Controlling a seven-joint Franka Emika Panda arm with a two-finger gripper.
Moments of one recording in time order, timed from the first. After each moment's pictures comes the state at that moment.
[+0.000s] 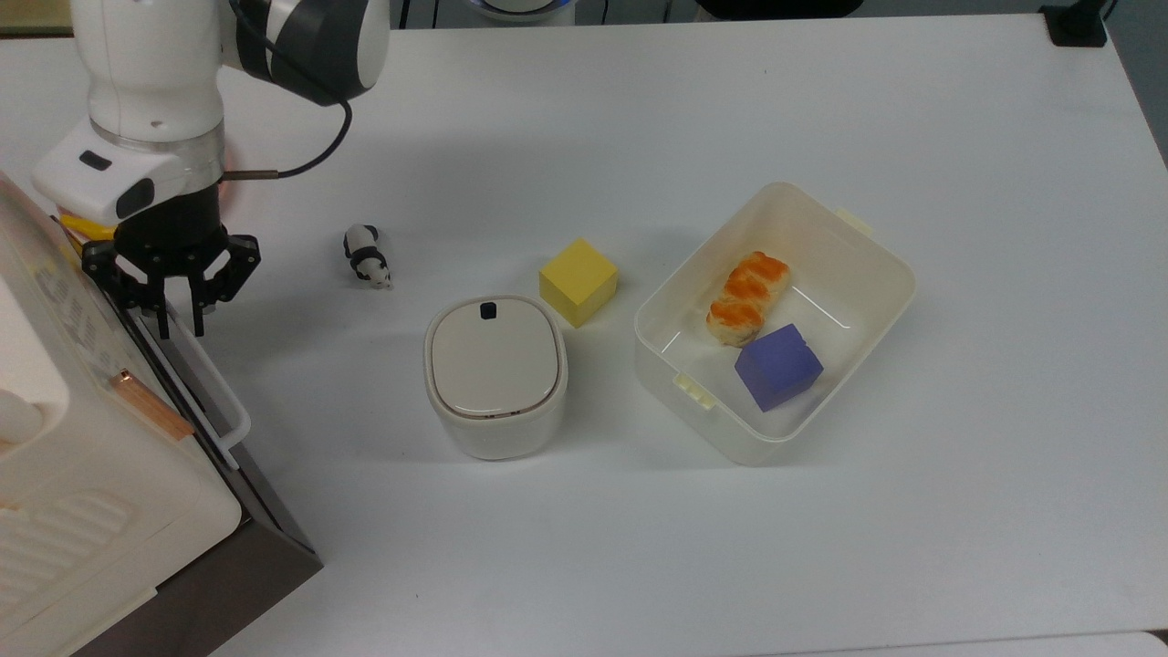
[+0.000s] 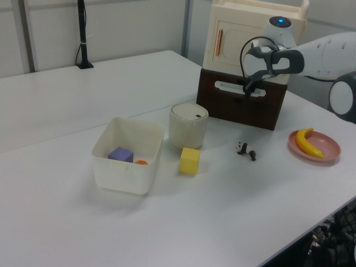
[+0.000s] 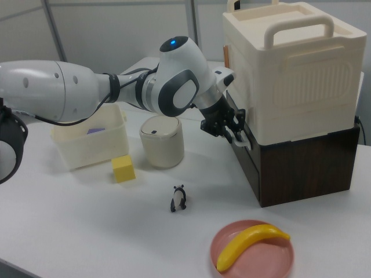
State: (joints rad) arm -0.17 0.47 -0.17 -1.52 -0.07 2.40 -0.59
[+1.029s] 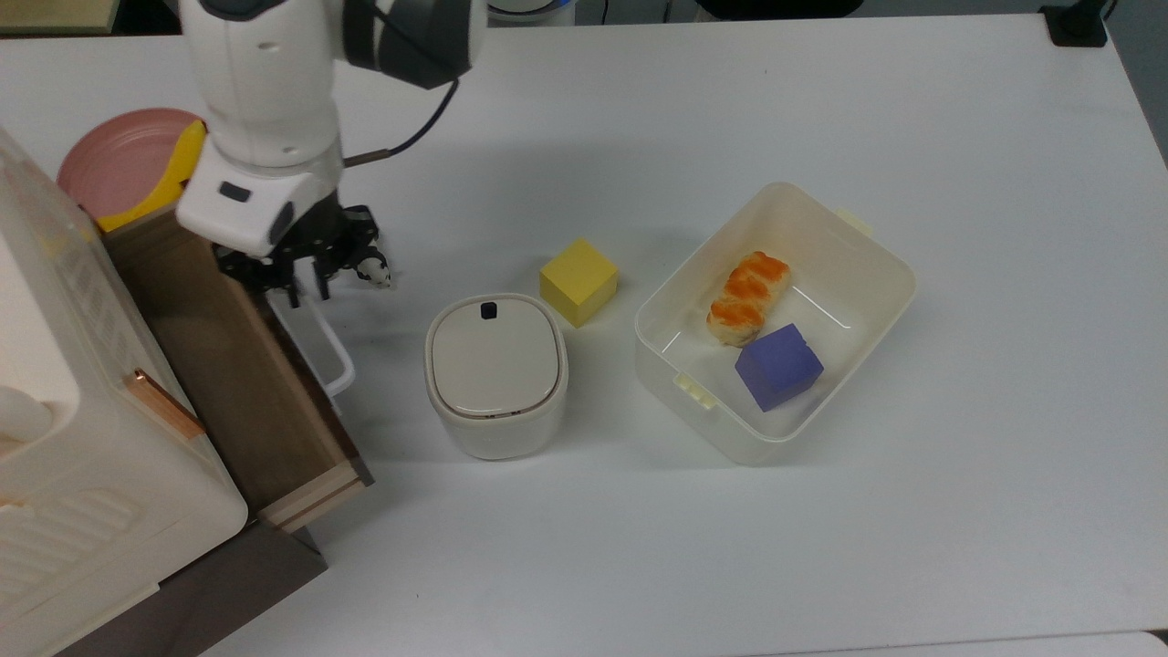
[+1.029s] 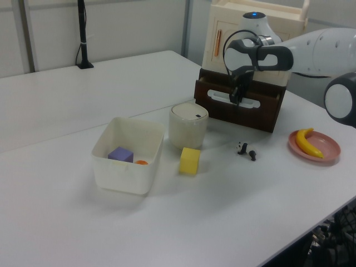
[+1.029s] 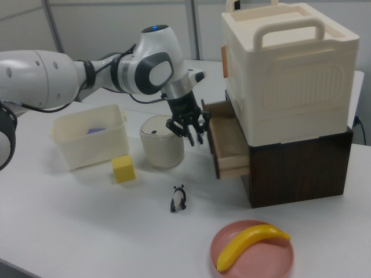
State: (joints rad) arm -0.03 0.44 -0.16 -1.47 -0.09 2.04 -0.60
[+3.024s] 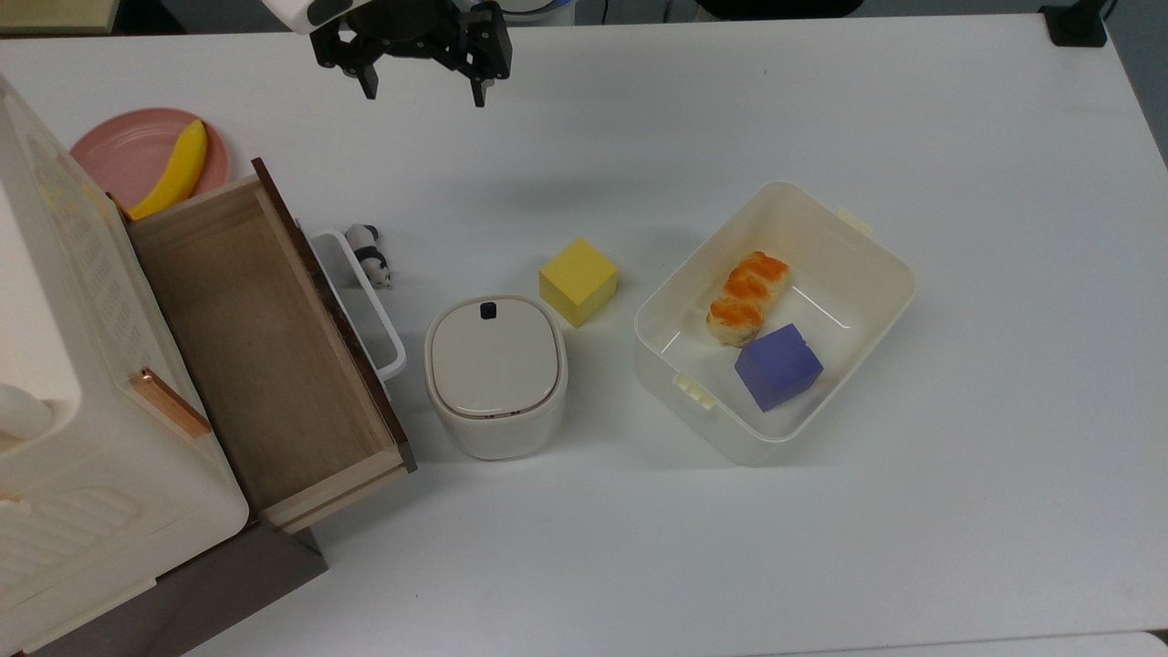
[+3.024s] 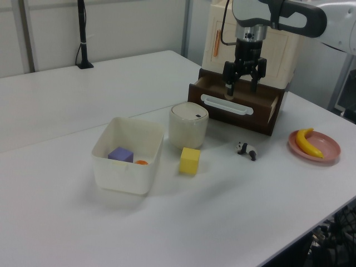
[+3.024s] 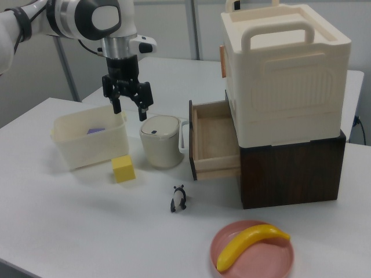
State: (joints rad) arm 0.08 0.18 -0.16 -1.46 0.02 1.54 -0.01
